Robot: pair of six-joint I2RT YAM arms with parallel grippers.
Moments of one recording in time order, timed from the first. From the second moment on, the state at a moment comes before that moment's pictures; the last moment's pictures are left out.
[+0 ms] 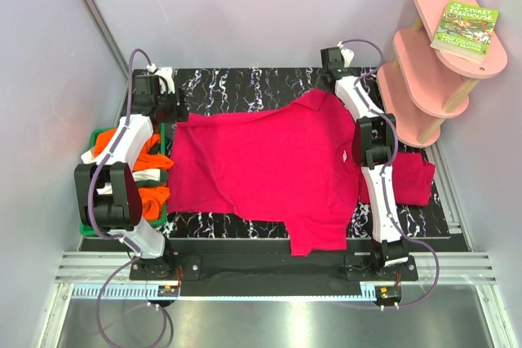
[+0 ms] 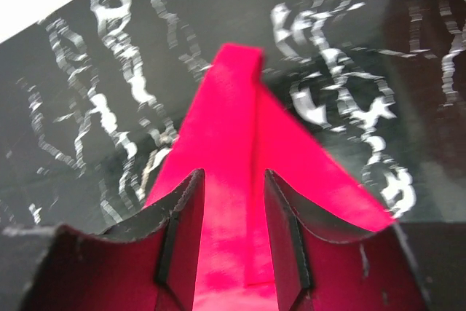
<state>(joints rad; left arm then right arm) 0.03 1.61 1.25 -0.35 0.10 -0.01 0.21 2.59 2.38 -0.57 0.30 0.54</state>
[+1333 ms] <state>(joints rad) -0.10 1.56 1.11 -0.46 0.23 0.03 0.21 2.42 2.15 -0.52 0.33 0.50</state>
